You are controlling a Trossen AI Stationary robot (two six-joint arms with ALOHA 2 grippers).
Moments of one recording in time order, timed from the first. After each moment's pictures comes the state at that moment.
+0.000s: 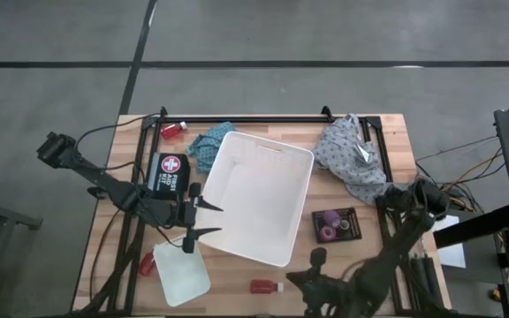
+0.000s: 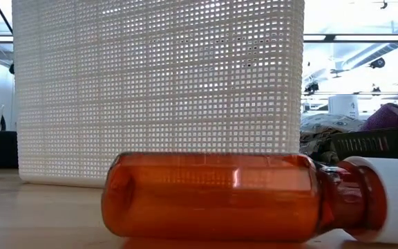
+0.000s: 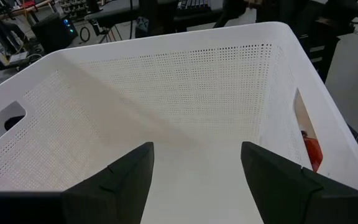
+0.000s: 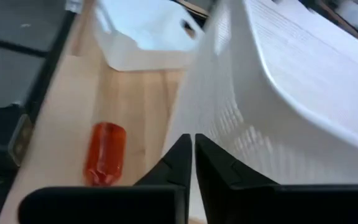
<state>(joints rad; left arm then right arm) -0.52 1.06 0.65 0.02 -0.47 0.02 0.90 1.88 1.43 -0.52 1.00 0.49</state>
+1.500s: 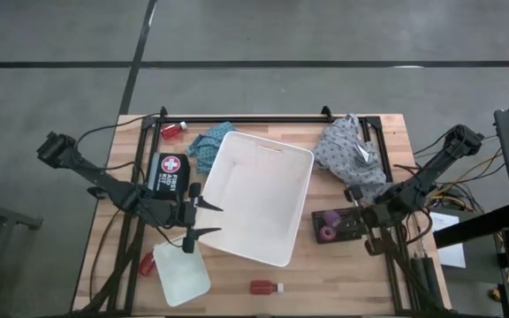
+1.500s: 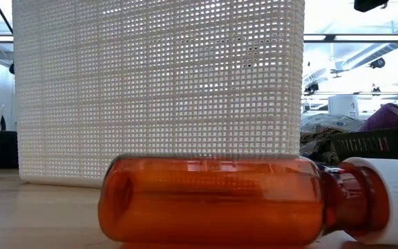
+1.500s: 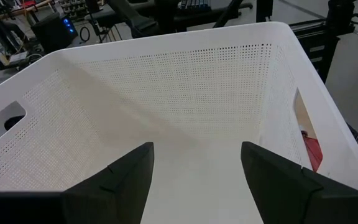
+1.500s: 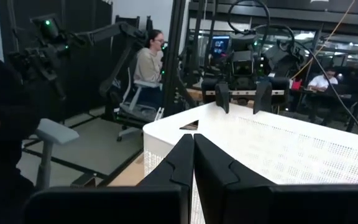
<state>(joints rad) -0.52 1.06 0.65 0.02 -0.47 0.02 0.72 0.65 0.29 0.46 0.39 -0.12</state>
